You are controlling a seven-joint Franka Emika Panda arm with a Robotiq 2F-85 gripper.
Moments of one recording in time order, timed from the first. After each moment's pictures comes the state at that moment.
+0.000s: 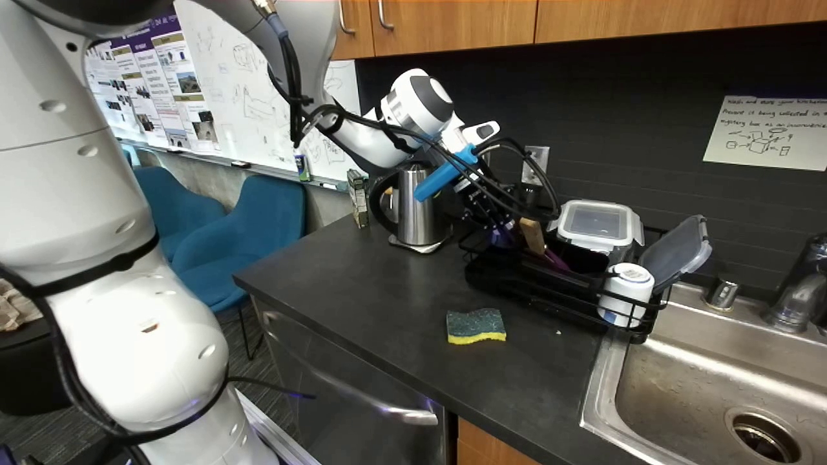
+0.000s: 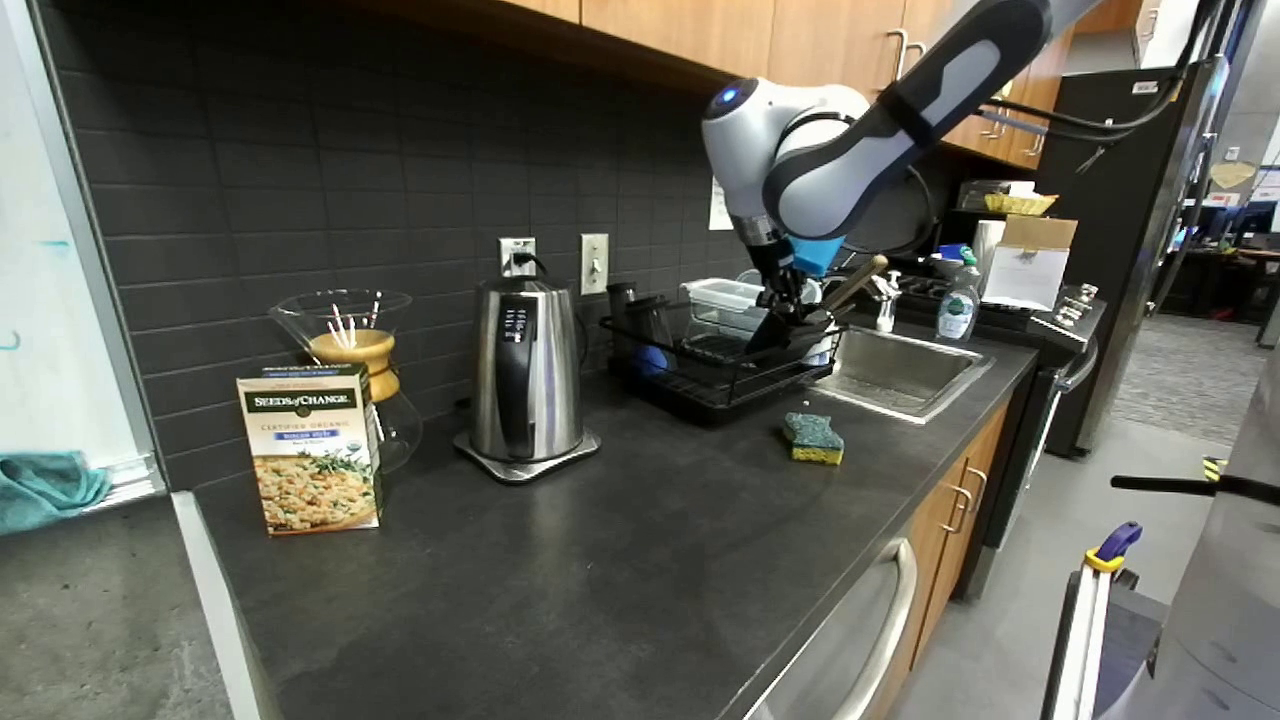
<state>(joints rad) -0.11 -0.04 -0.09 -2.24 -0.86 2.15 0.31</state>
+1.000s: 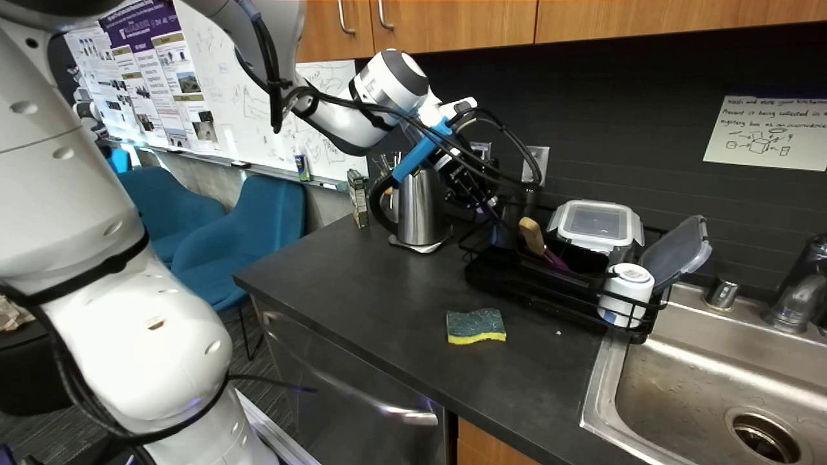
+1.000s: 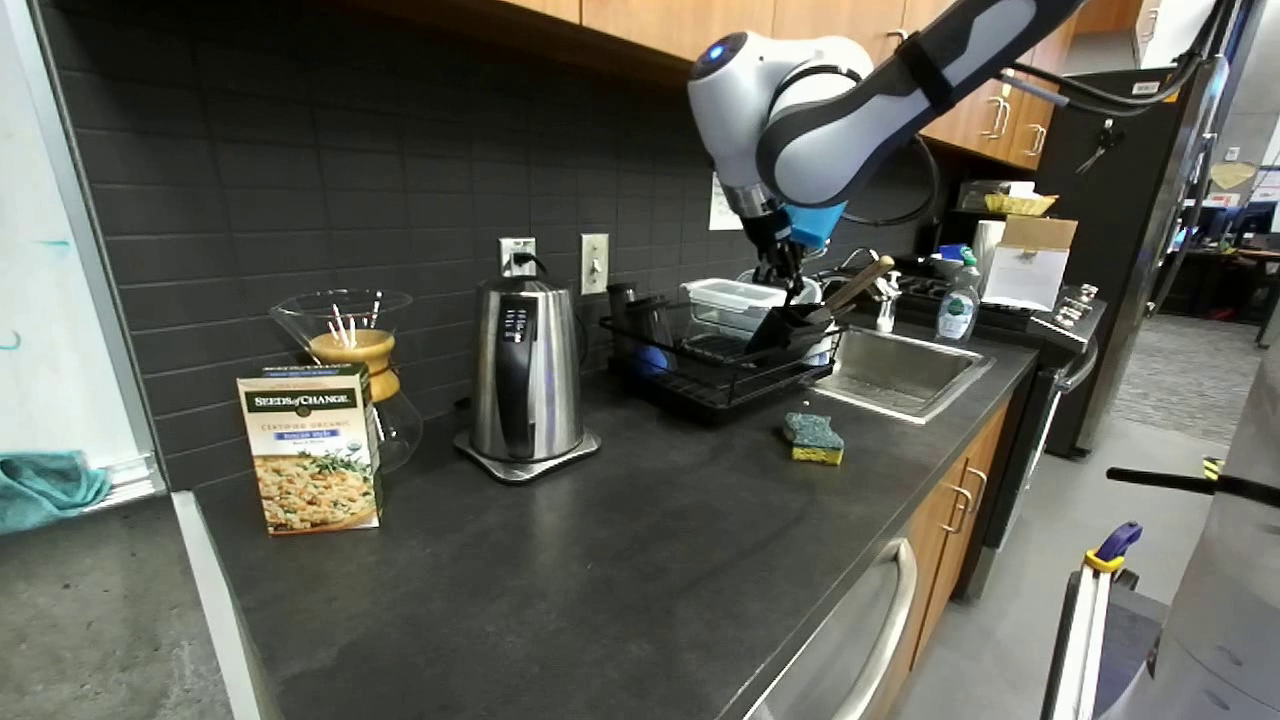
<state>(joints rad) -0.07 -0.13 -0.04 -2.24 -0.86 2.02 0.33</state>
